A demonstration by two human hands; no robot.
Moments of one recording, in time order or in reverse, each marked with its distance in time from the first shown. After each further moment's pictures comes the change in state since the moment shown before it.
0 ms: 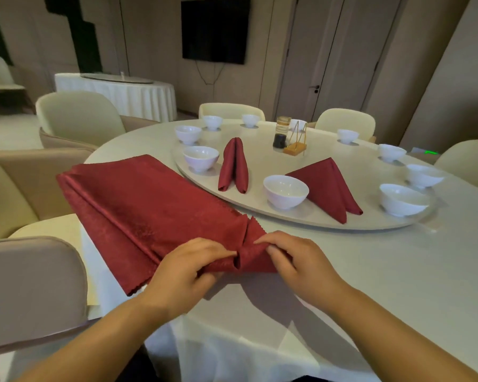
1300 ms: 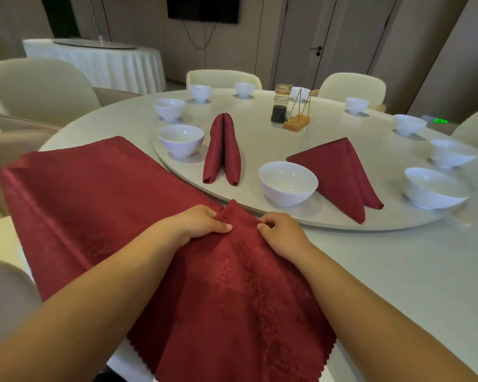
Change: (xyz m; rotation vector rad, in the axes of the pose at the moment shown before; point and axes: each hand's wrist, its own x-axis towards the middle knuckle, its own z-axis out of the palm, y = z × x) left_hand 0.120 -0.103 0.061 -0.509 -0.412 -1.130; right_hand 0.082 0.120 0.047 -0.027 -0.202 0.678
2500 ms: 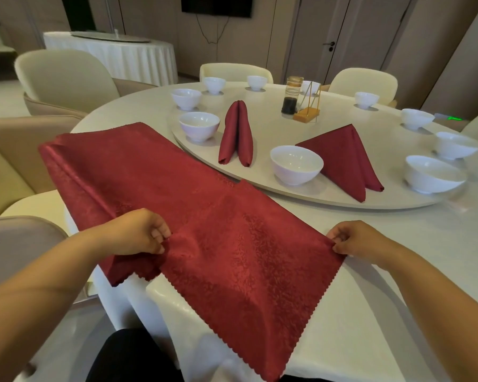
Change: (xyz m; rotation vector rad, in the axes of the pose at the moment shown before) left_hand -0.094 -0.080 -0.063 0.575 0.068 0.148; right_hand -0.075 0.060 -0.066 0.019 -0.204 0.164
